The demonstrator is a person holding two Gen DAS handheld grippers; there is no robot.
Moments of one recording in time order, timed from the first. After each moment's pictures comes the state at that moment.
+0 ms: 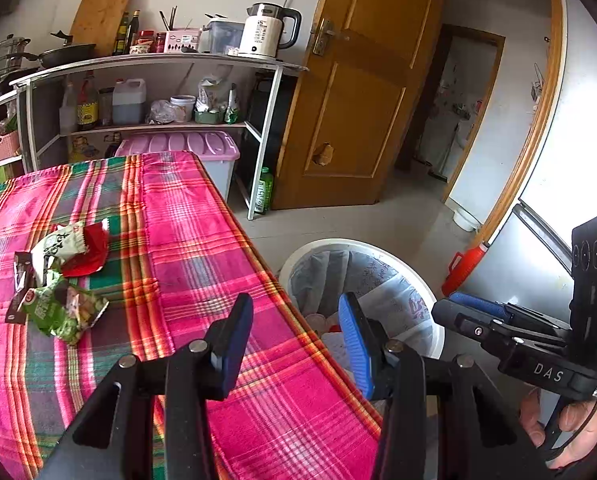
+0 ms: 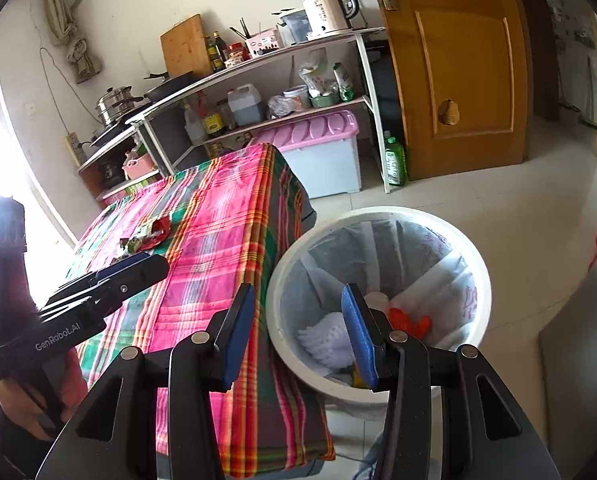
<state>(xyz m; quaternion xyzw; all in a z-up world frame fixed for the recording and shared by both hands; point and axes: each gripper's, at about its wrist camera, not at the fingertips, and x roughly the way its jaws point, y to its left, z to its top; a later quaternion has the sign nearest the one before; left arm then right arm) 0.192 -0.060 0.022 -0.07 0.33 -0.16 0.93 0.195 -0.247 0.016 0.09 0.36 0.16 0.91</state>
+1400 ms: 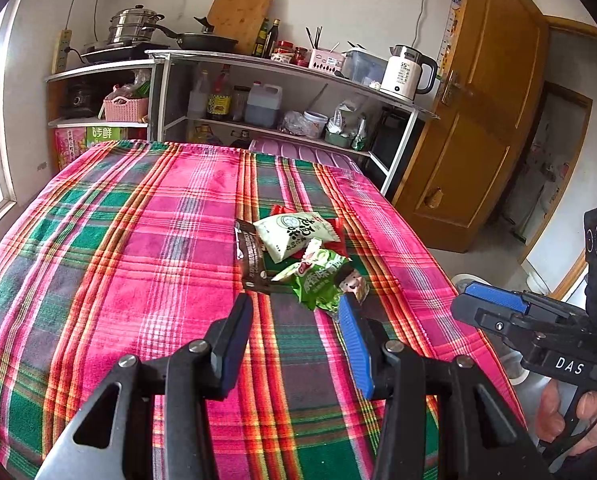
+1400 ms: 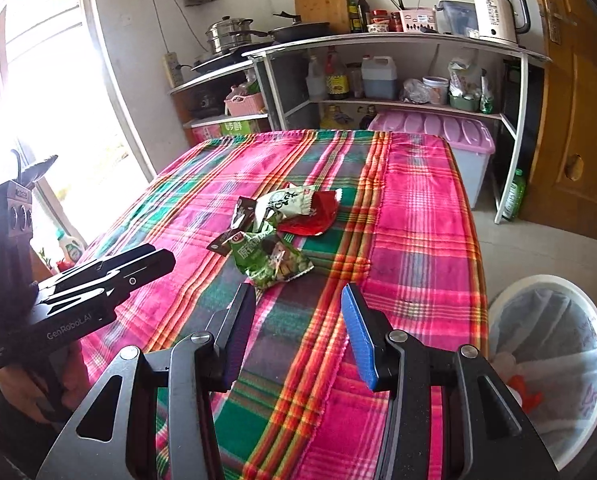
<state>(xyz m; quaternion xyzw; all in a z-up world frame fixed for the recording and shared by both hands) 0.143 0.124 0.003 -0.14 0.30 0.02 0.94 0.229 -0.049 0.012 -0.03 0.37 0.34 0.87</state>
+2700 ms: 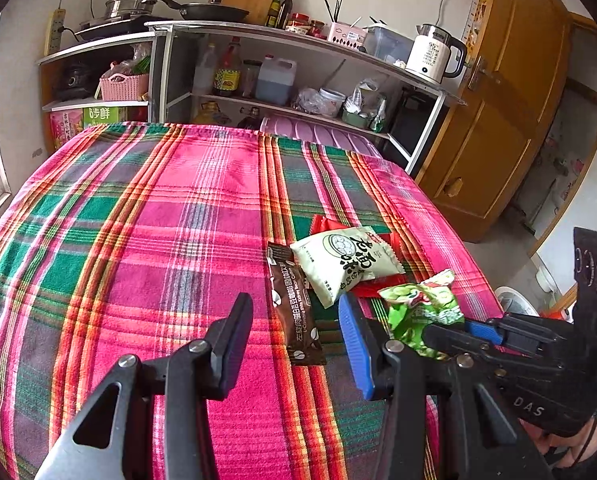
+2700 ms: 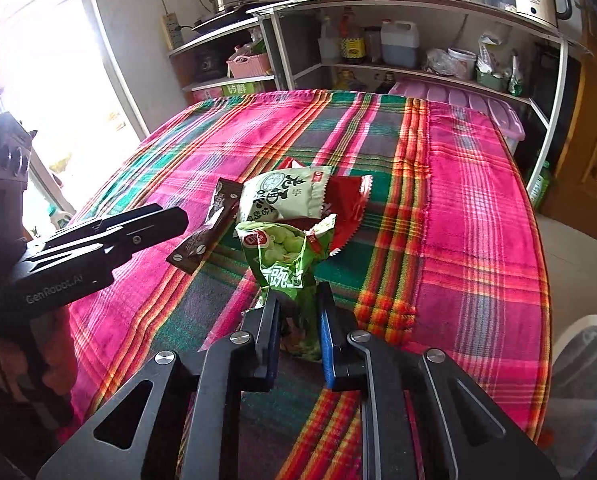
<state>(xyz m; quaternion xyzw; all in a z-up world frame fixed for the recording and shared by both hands) 0.223 0.160 -0.019 -0.14 0.36 0.02 0.92 0.292 0.001 -0.028 -0.05 0.42 0.34 0.84</state>
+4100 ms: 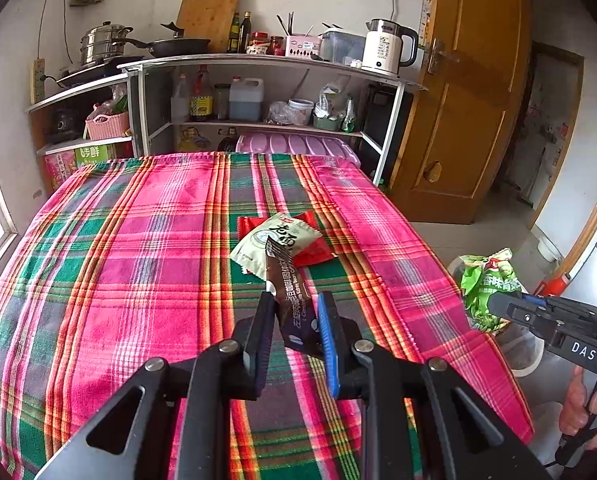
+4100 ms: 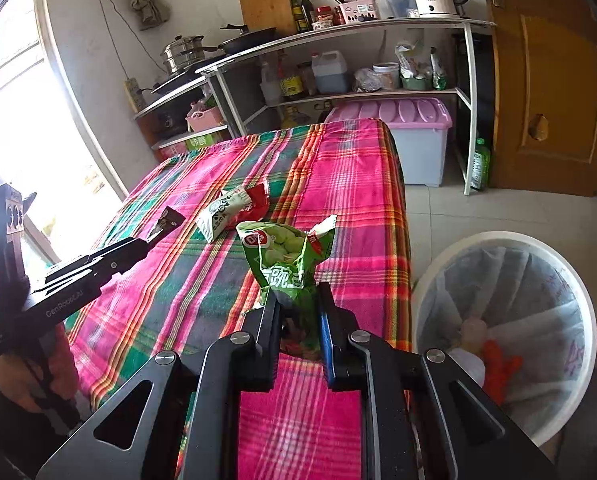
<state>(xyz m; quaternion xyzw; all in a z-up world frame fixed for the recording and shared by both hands) 0.169 0.077 0.020 -0.08 0.33 0.01 0.94 0.232 -0.127 0.011 0.04 0.38 0.28 0.88</state>
